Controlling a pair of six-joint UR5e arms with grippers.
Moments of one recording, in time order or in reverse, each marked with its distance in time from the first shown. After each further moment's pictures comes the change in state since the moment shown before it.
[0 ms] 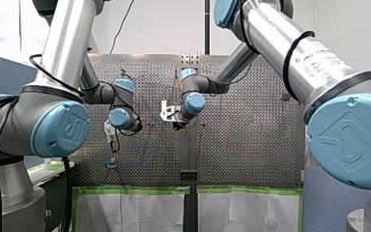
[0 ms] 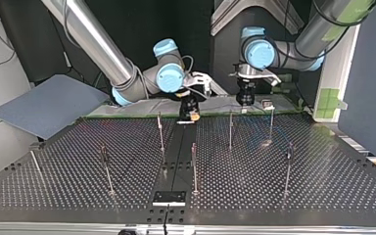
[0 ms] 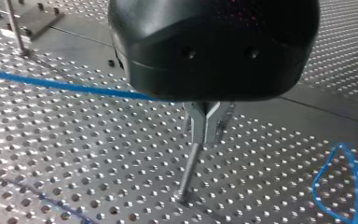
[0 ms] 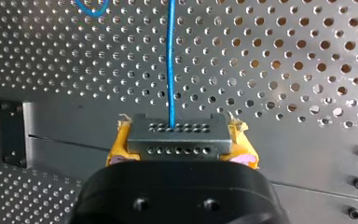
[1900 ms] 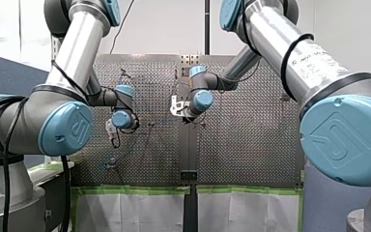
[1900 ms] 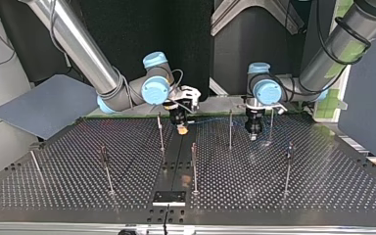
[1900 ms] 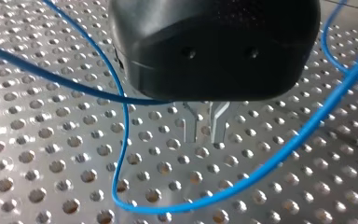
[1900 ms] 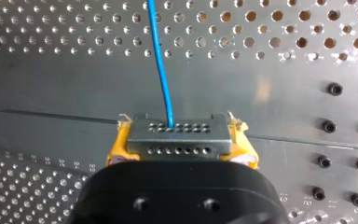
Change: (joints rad) left arm 0.098 -0.190 0.283 -0.069 0.048 0.019; right arm -0.074 0.000 -0.049 -0.014 -0.013 -0.002
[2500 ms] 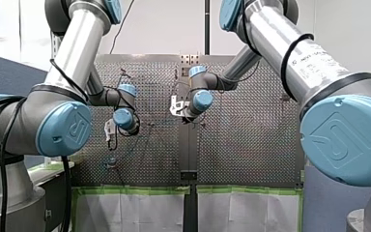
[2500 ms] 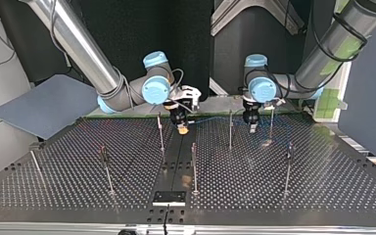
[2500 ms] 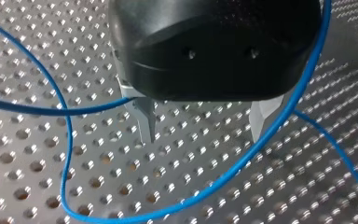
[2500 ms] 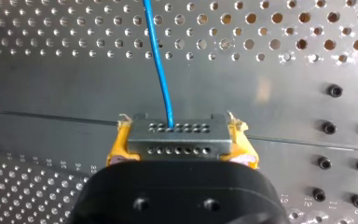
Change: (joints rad) left arm -0.034 0.020 -0.027 -0.147 -0.059 0.091; right arm 0.002 0.000 0.000 0.001 0.000 0.004
